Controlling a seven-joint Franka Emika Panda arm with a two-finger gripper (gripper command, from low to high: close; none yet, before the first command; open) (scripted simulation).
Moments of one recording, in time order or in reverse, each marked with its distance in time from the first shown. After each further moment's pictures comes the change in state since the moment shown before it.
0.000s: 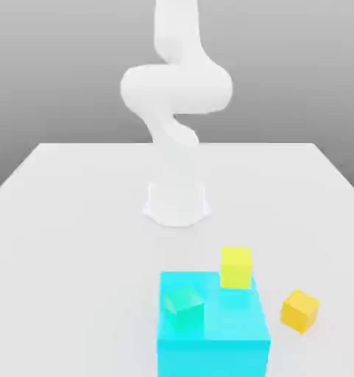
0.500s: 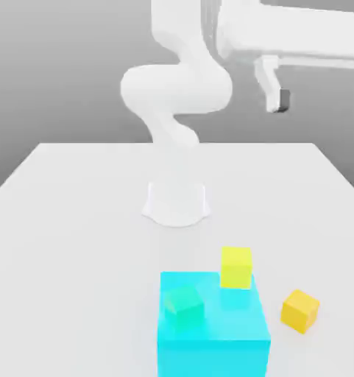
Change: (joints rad) arm 0.054 0.547 0.222 0.082 -0.119 0.107 0.164
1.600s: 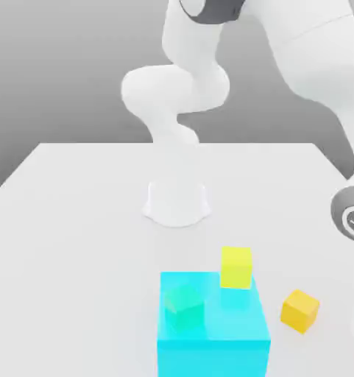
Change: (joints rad) arm 0.251 0.656 0.066 0.096 -0.155 0.137 0.200
